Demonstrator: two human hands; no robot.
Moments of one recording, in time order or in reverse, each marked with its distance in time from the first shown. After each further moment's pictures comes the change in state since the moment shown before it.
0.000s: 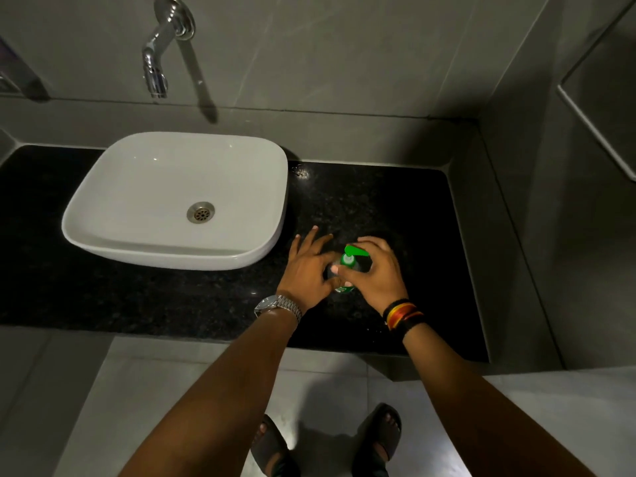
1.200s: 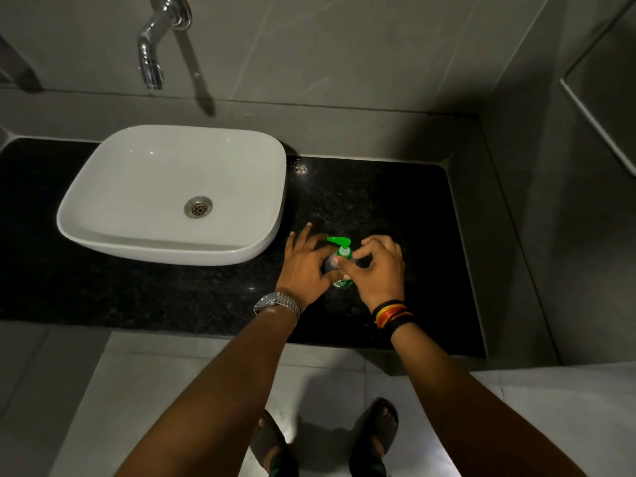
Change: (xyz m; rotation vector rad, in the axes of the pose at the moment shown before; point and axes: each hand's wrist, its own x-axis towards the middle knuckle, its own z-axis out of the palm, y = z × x) left_hand -0.002 0.001 0.003 0.008 0.024 -0.050; right_hand -0.006 0.000 0.005 -0.119 0.210 -0.016
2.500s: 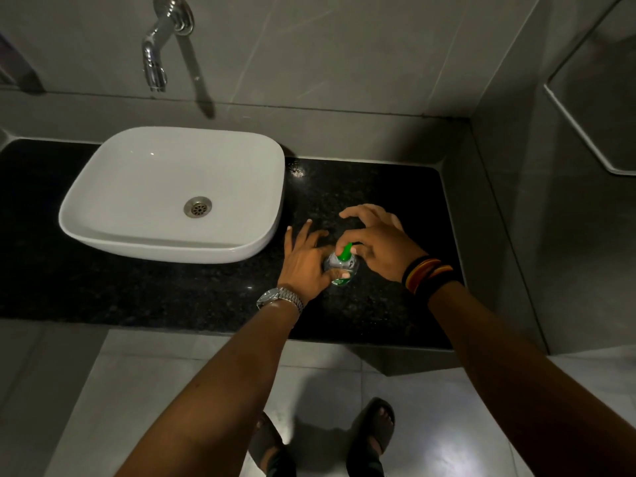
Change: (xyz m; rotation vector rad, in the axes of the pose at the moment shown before) left_hand -0.001 0.009 -0.007 0.053 -0.010 0.023; right_hand 0.042 -0.034 -0.070 -0.334 -0.582 -0.482
